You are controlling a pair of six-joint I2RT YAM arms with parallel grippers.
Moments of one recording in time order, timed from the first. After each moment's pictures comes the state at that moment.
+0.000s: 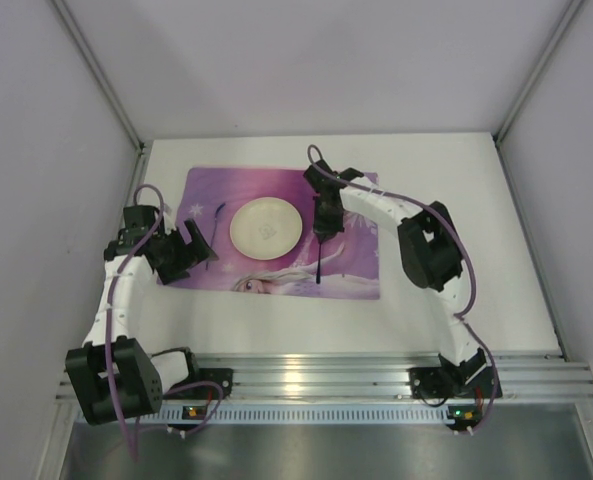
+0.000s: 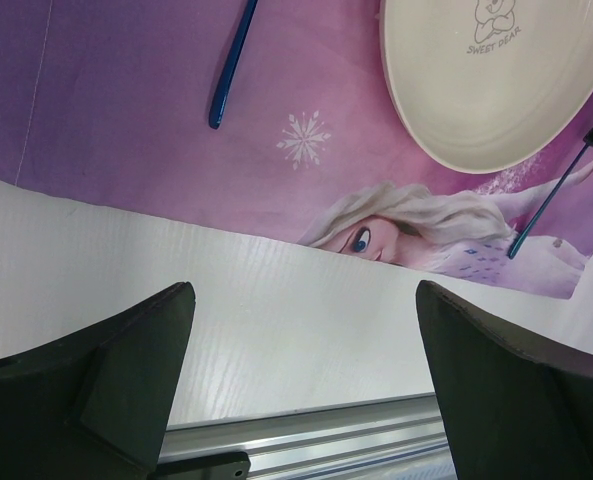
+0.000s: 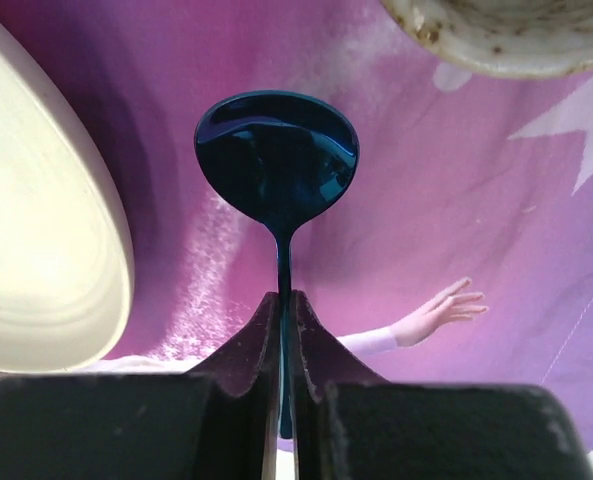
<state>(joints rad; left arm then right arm) 0.19 1.16 0.87 -0.76 0.35 -0.34 0.64 2.21 1.83 -0.88 0.02 0.68</state>
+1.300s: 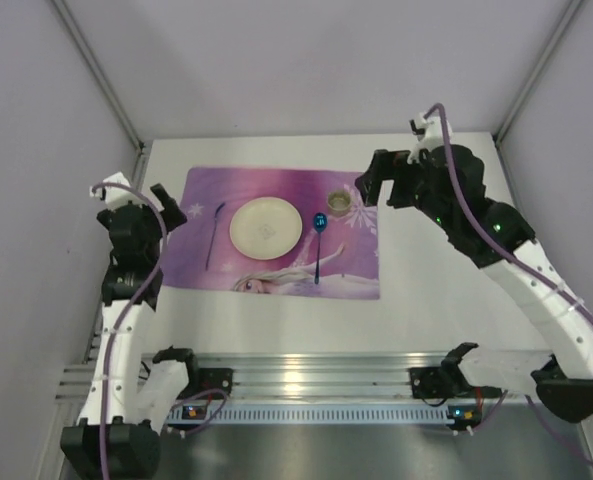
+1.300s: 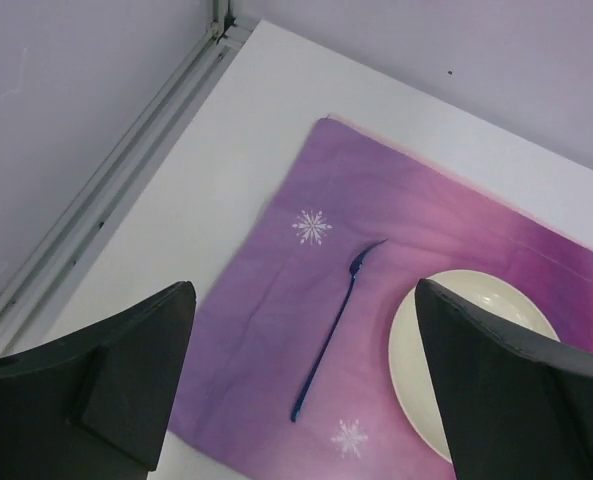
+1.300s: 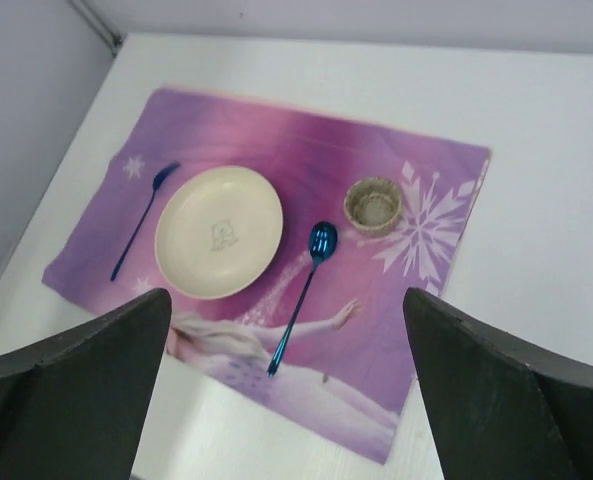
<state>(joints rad) 0.06 0.90 0.92 -0.31 -0.23 -0.32 0.63 1.21 1.51 -0.64 0.18 0.33</state>
